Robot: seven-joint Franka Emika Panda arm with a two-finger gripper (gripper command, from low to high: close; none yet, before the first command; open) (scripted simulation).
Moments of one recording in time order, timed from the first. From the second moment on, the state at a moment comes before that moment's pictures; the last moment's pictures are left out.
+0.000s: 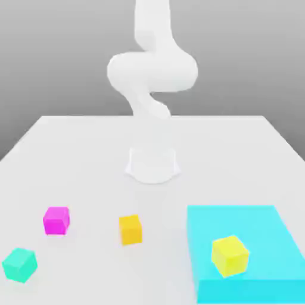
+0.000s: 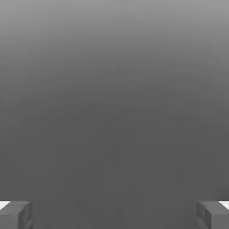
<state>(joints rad) 0.00 -0.74 0.00 -2.37 -0.02 2.35 0.78</state>
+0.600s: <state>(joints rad) -0.03 -0.11 -0.16 -2.96 -0.08 2.89 0.43</state>
